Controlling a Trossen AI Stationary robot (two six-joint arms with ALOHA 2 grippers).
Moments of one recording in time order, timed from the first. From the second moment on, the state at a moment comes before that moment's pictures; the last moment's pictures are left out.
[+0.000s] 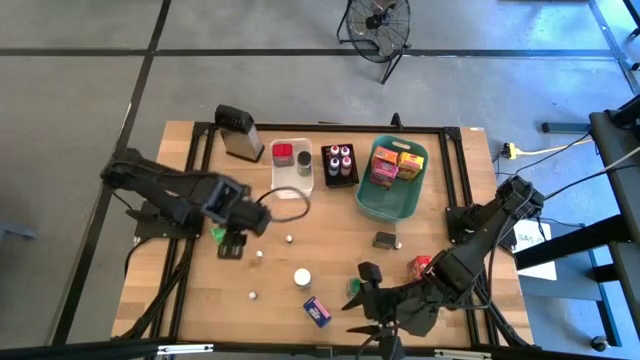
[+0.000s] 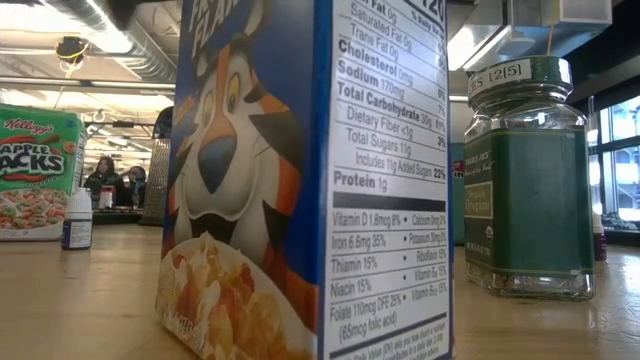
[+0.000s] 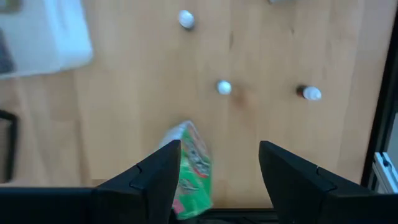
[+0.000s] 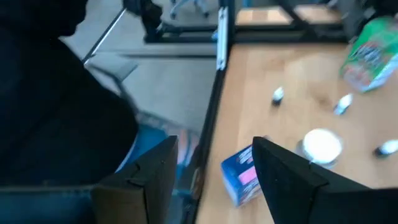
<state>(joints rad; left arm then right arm) -0.33 1.41 1.48 -1.49 -0.04 -0.35 0.76 1.71 1.63 -0.51 0.32 0.45</state>
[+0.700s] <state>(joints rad) -0.64 1.22 1.00 -1.06 -0.25 -0.59 0.63 1.92 1.63 -0.37 0.20 0.63</state>
